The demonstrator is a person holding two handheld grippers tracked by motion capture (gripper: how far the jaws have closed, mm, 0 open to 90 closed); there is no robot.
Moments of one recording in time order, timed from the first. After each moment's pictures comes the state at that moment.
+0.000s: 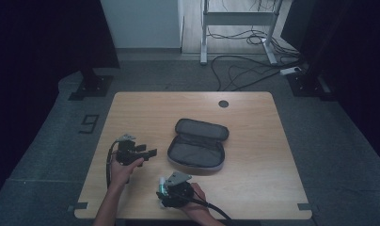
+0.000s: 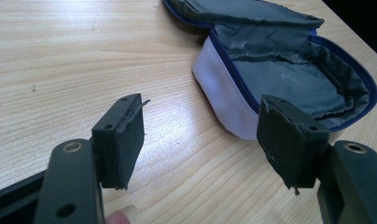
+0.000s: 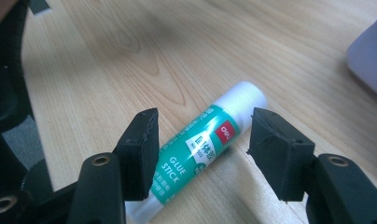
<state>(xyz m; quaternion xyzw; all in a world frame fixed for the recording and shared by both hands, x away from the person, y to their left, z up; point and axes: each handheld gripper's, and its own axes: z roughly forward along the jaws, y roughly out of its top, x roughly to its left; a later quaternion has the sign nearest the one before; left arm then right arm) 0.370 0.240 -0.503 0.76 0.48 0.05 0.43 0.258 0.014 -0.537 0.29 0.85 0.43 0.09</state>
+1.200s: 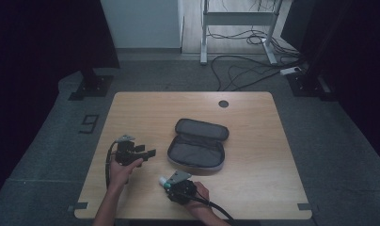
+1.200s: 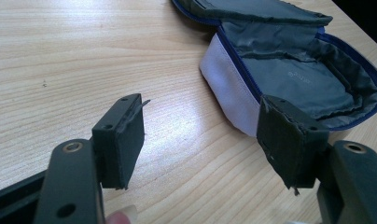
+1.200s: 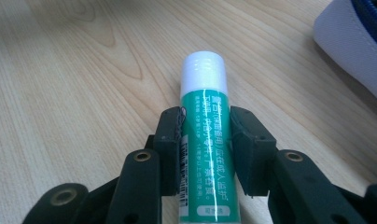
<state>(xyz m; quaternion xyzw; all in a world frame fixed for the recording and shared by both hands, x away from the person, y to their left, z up) 0.369 0.243 -0.504 0.76 0.49 0.06 0.43 0.268 0.006 -0.546 0.31 0.86 0.38 0.12</state>
